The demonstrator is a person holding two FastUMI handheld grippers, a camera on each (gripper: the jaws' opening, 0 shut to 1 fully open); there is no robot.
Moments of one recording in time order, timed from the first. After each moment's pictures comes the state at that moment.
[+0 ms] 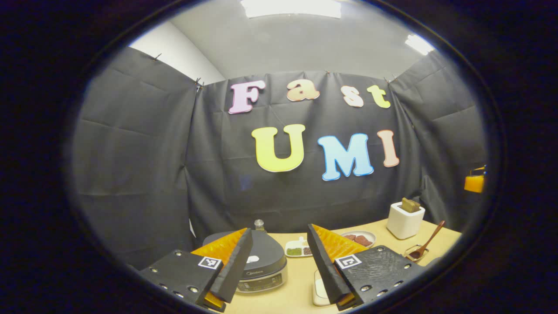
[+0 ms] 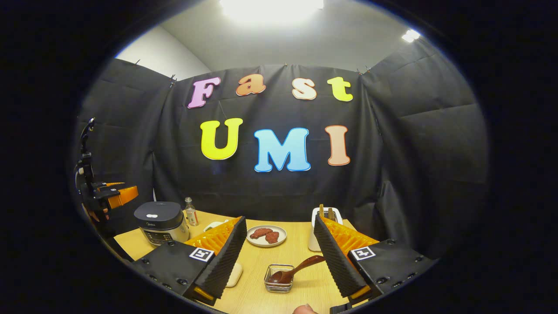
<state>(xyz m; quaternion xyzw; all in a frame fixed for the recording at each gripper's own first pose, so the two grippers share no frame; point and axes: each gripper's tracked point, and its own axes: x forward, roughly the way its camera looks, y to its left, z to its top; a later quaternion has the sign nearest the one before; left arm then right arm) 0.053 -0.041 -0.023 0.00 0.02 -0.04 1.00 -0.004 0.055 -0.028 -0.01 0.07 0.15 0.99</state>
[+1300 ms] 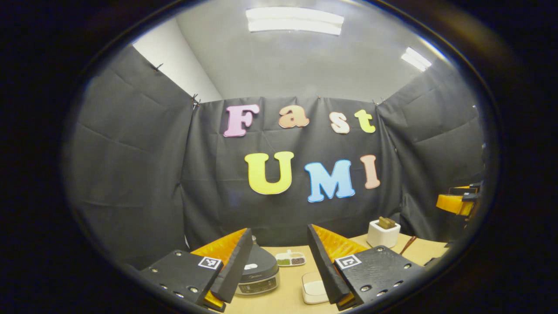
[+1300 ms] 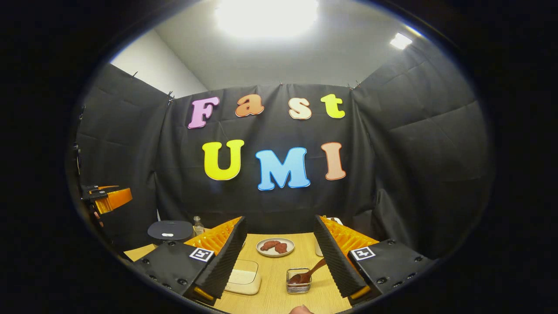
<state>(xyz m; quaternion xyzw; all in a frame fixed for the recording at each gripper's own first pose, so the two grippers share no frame) -0.016 -0.014 0.052 -0.02 -0.03 -0.08 1.00 -0.062 0.089 0.020 0.04 0.03 0.12 0.99</state>
